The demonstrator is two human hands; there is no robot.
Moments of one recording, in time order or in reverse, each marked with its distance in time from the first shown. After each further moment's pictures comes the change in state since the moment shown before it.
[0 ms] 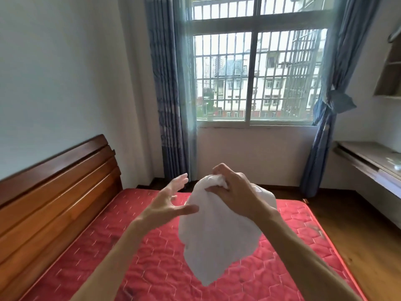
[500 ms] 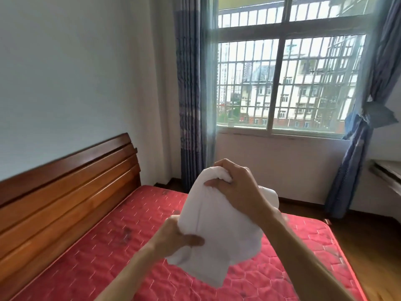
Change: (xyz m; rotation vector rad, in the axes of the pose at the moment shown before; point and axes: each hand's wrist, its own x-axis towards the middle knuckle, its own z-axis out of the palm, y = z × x) left_hand -0.021 -0.011 0.072 0.102 0.179 -0.163; right_hand 0.017 -0.003 -0.045 0.262 0.018 -0.050
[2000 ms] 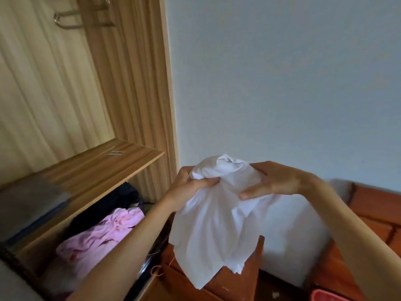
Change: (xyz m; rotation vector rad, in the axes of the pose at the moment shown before) left_hand -0.750 -0.201 -0.530 -0.126 1.673 -0.534; right_hand -0.126 -0.638 0.798 0.311 -1.781 -0.893
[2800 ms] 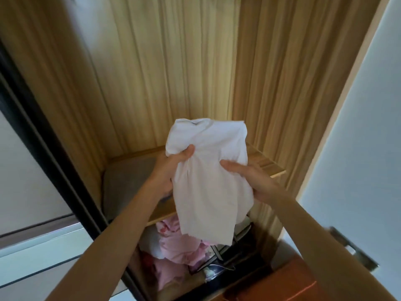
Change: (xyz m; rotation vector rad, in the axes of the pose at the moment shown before) left_hand 0.067 -0.047 -0.379 -0.295 0.963 -0.091; right_hand 0.429 -0.198 0.161 0.938 -0.418 -0.219
